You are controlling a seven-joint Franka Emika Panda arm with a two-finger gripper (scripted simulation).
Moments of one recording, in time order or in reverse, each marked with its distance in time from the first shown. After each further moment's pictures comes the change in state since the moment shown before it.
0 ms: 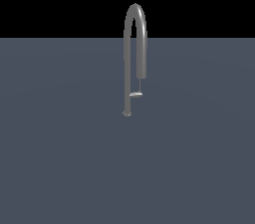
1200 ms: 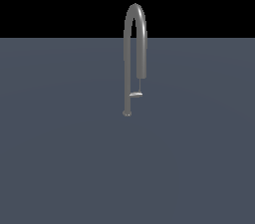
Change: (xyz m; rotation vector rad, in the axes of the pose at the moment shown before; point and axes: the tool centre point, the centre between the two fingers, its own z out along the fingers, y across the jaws) arm 0.052 0.097 -0.119 0.666 0.063 0.234
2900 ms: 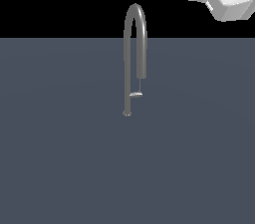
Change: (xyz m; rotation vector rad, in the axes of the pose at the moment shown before) arm 0.237 0.207 0.206 0.397 -0.597 0.868
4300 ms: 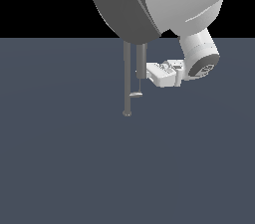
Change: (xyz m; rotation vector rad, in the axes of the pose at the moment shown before) arm 0.217 0.085 0.145 -0.149 -0.098 0.578
